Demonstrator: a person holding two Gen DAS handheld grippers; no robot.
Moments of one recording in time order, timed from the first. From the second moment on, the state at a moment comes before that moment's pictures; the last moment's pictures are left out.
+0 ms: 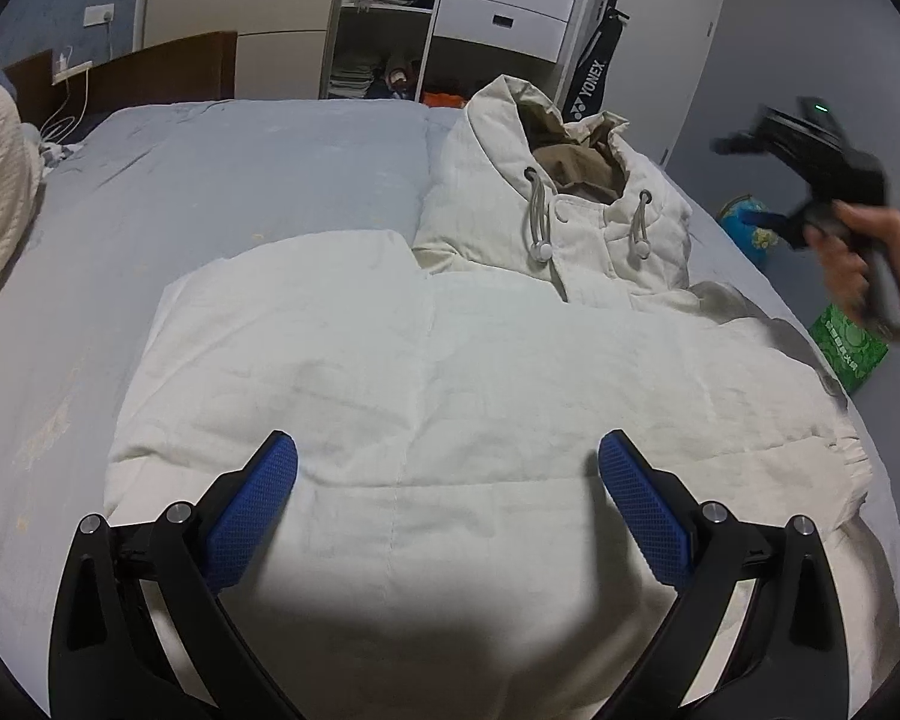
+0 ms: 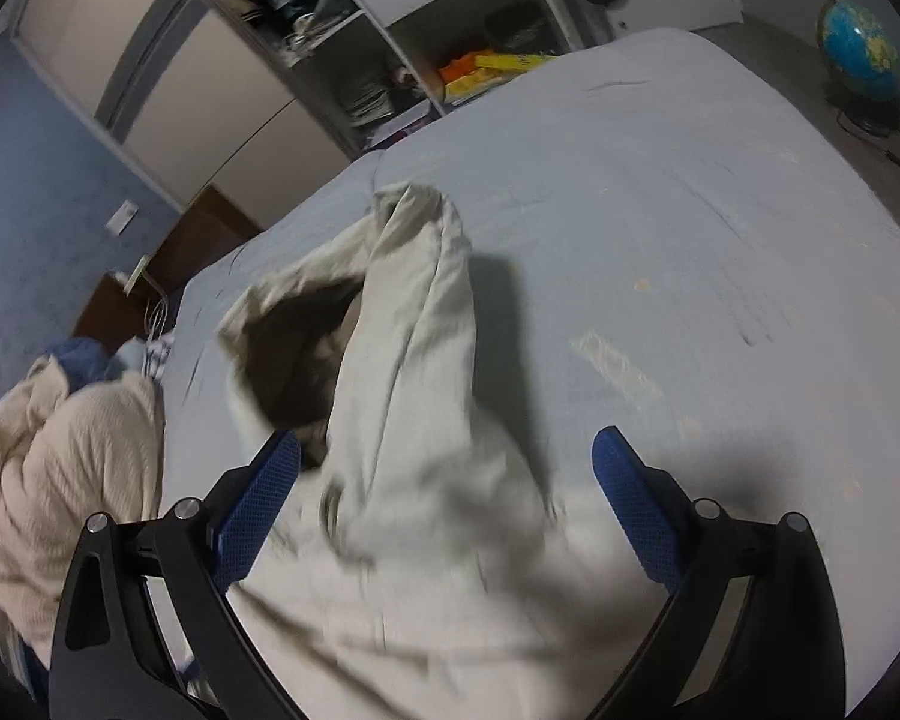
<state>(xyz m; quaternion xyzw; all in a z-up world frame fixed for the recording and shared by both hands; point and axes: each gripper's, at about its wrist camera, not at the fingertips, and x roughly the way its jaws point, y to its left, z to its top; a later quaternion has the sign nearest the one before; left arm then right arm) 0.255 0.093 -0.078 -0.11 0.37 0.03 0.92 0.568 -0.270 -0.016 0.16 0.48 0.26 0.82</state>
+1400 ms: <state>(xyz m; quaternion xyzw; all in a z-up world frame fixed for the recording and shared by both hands) 0.263 0.118 -0.070 -0.14 0.36 0.04 0.92 0.532 -0.175 0.045 0.03 0.41 0.25 0.87</state>
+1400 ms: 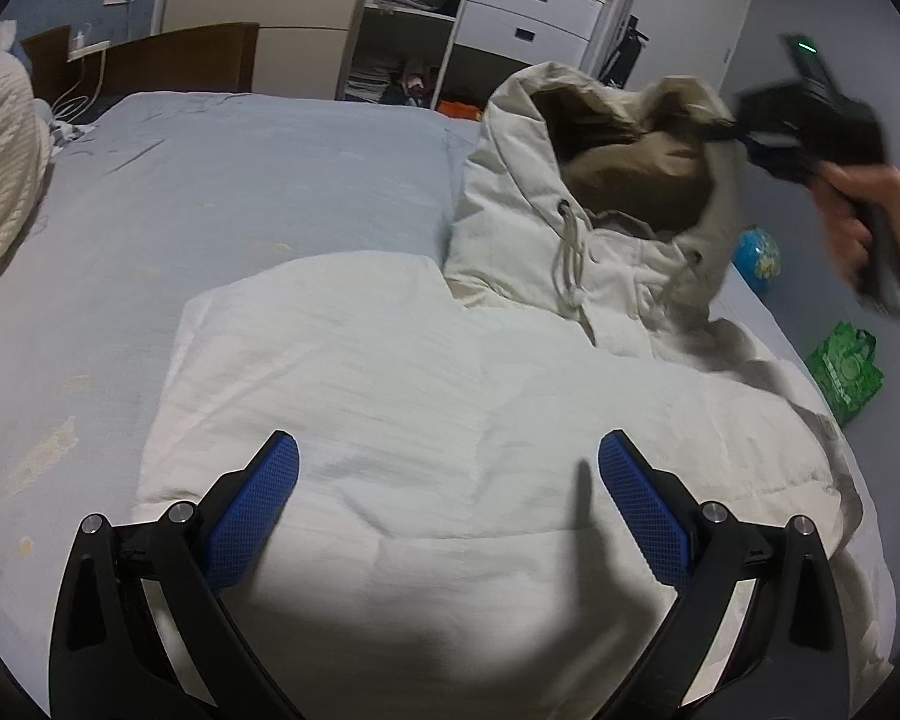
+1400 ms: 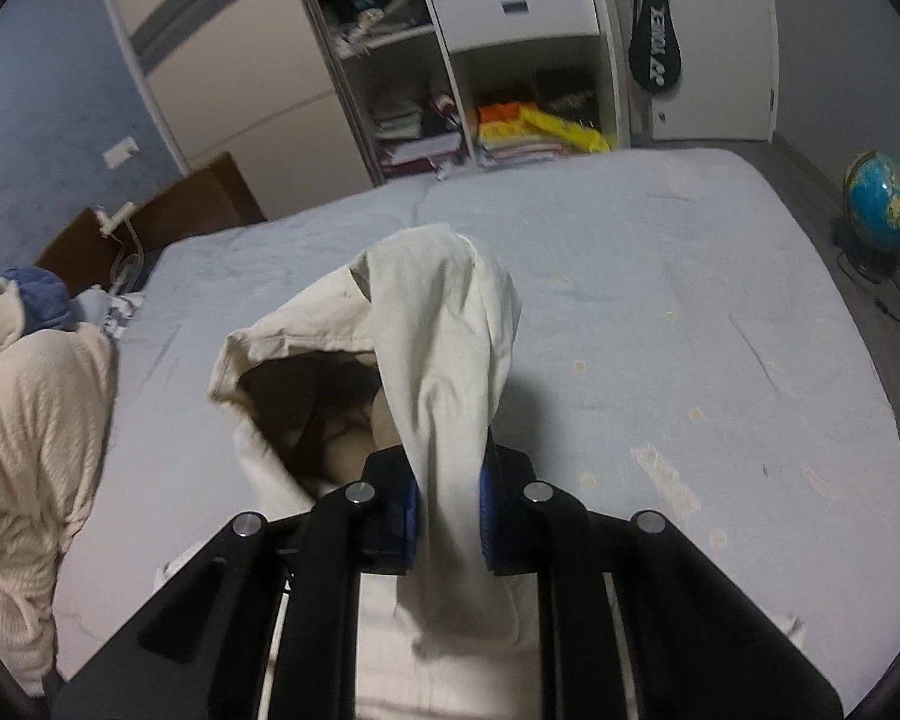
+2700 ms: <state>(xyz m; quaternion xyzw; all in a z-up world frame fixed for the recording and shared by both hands) 0.224 0.036 0.020 -0.04 0.28 -0.01 0.96 0.280 -0.266 -0.047 -0.14 0.36 0.27 0.88</state>
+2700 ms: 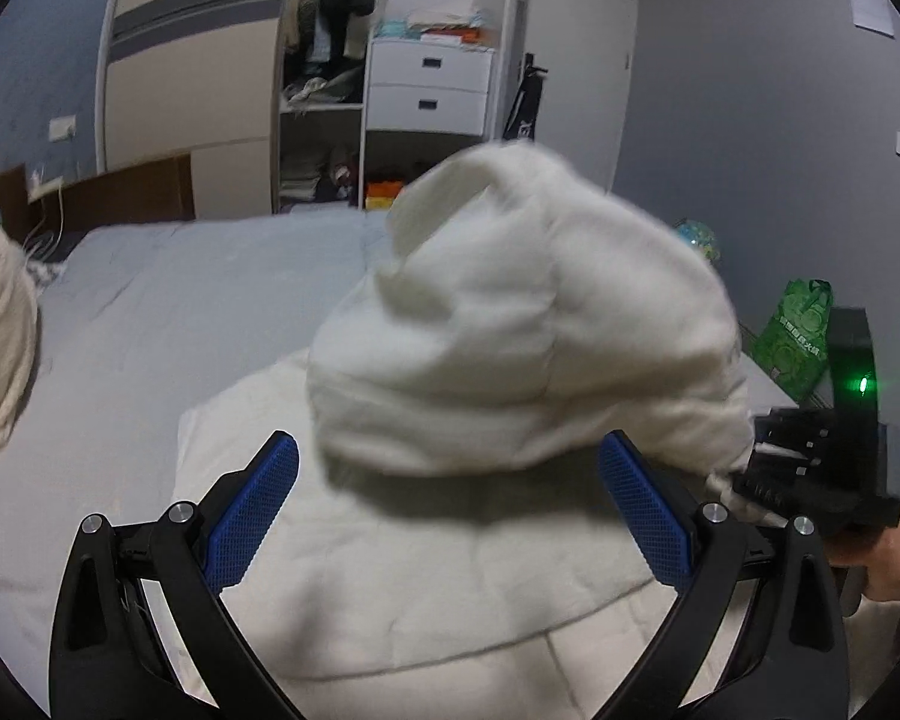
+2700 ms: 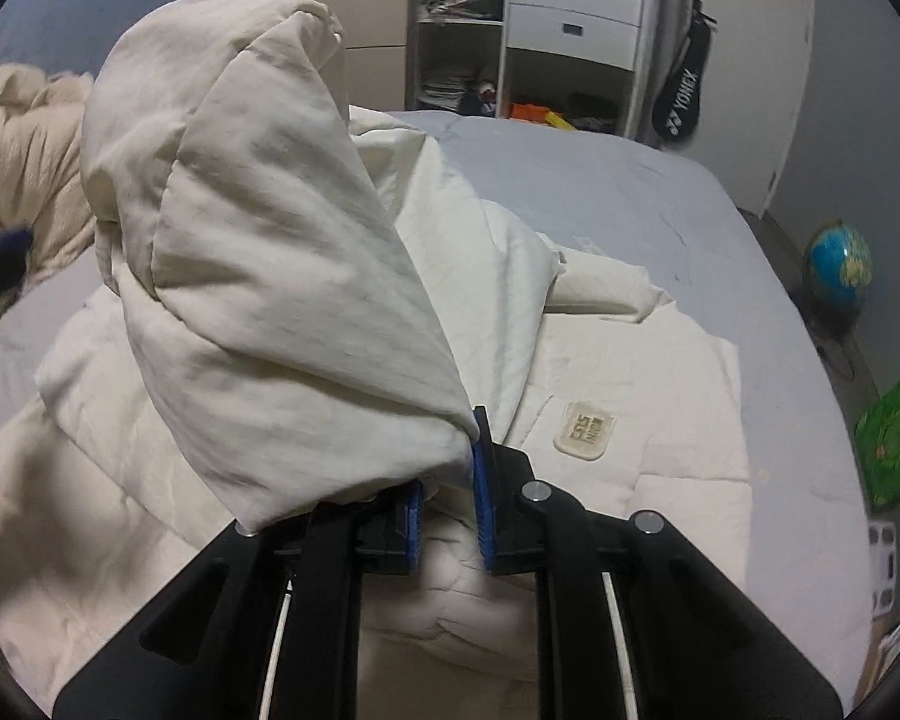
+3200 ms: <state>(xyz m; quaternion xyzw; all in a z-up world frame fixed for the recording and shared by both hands) 0.264 0.027 0.005 -0.04 0.33 -0.02 0.94 0.238 -0.310 -0.009 -0.08 0.35 0.32 0.88</state>
